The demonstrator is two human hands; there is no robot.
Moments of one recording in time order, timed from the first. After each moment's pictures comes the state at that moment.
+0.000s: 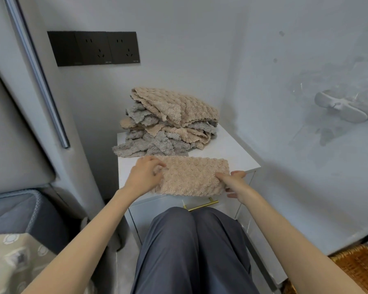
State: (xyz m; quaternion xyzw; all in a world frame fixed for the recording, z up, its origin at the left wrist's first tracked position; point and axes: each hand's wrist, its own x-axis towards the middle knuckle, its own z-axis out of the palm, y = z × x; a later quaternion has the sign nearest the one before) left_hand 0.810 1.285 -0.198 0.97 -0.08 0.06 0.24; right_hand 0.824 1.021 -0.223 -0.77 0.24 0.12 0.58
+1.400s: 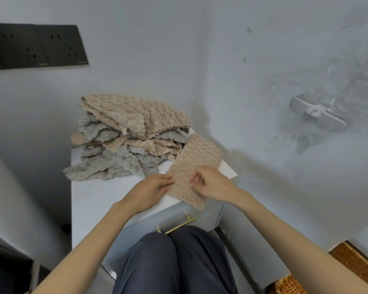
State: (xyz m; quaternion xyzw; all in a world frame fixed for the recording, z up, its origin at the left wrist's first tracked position) left_hand 0.875 1.216 -0.224 0.93 -0.28 -0.05 0.22; right_hand 0.854 0.993 -0.190 -0.95 -0.15 0.04 0.25
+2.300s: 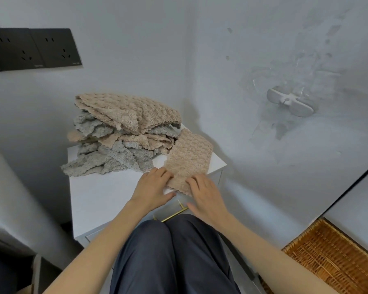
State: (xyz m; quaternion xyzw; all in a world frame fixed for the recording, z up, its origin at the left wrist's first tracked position) left_hand 0.850 1.187 -0.237 0.96 -0.27 0.08 0.08; right_hand 0.794 0.999 -0.260 -0.97 -0.17 -0.16 0.06
